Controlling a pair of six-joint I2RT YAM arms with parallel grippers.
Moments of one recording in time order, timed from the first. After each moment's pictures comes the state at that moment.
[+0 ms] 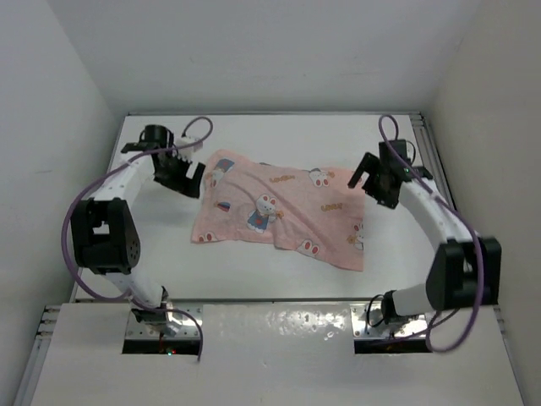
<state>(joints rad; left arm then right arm) 0.04 1.71 1.38 -0.80 0.29 0.49 0.08 1.31 0.94 -0.60 0.05 0.62</state>
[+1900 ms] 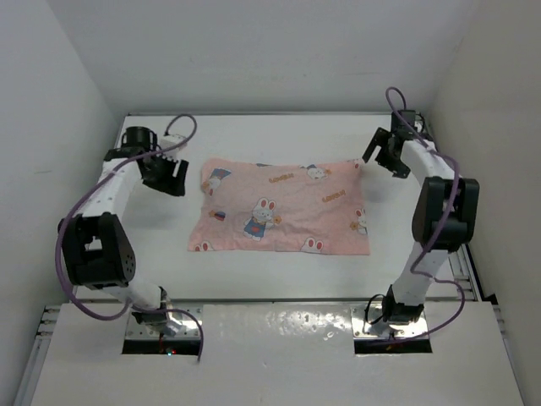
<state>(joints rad) 0.07 1.58 1.22 -0.82 0.31 0.51 -0.09 1.97 1.45 -0.50 0.08 0.45</state>
